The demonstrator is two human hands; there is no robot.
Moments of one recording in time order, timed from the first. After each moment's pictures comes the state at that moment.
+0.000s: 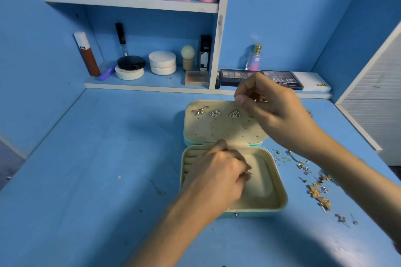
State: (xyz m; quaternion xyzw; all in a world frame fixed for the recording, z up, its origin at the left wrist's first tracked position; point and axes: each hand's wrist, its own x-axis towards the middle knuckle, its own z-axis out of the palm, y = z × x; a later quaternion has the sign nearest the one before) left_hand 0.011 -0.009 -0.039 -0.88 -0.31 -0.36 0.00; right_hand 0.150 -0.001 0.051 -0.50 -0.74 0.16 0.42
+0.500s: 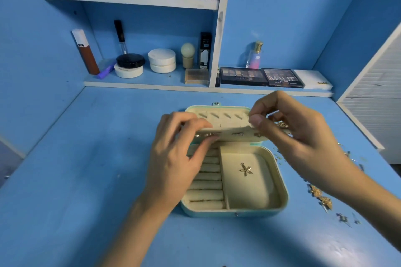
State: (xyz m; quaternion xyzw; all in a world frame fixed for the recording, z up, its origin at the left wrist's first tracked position) left_hand -0.035 0.006 -0.022 -0.76 -0.35 -0.55 0.03; right_hand 0.148 -0.045 0.049 -0.52 -0.72 0.18 0.43
